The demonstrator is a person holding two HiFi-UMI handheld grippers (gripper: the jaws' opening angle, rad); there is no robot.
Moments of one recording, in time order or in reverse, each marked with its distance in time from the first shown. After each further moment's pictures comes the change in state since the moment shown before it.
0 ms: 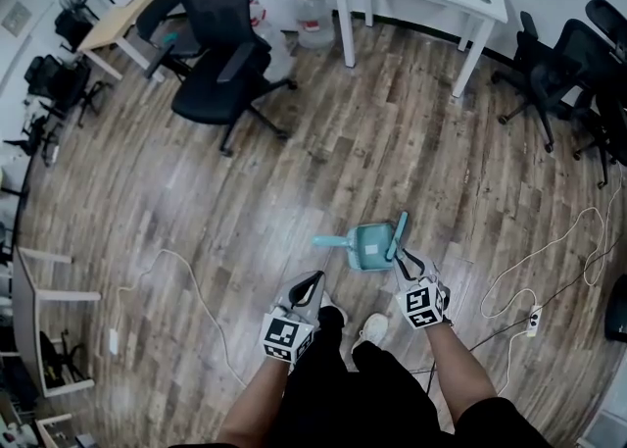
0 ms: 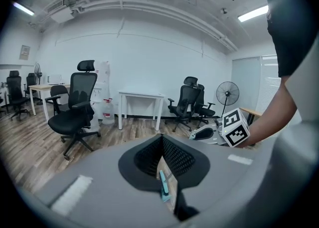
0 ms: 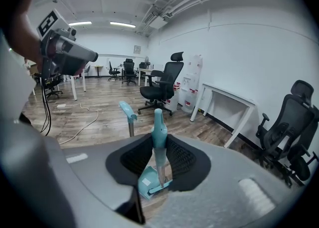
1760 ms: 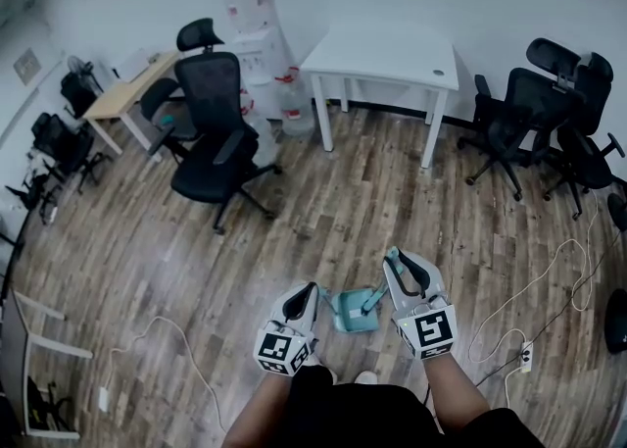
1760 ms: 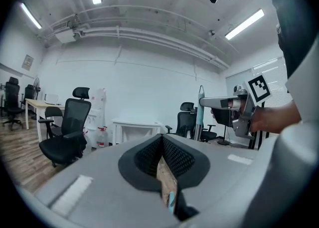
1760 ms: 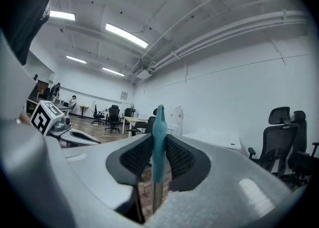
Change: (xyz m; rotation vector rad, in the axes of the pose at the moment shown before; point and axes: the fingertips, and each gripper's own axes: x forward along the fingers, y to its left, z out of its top) left arm 0.014 -0.030 0.133 0.065 -0.312 -0.014; right arm -0.177 -0.086 0.237 0.097 -0.571 -0.168
